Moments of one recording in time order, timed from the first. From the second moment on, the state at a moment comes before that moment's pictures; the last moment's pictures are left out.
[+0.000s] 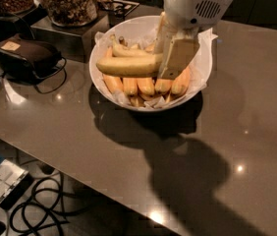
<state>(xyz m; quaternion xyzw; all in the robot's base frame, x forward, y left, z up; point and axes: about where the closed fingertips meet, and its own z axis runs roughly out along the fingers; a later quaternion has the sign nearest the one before) 0.476 -0.059 1.001 -0.74 0.65 0.04 0.16</state>
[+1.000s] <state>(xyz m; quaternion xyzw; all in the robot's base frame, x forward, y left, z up) 0.412 0.052 1.027 -0.81 0.55 0.09 0.18</state>
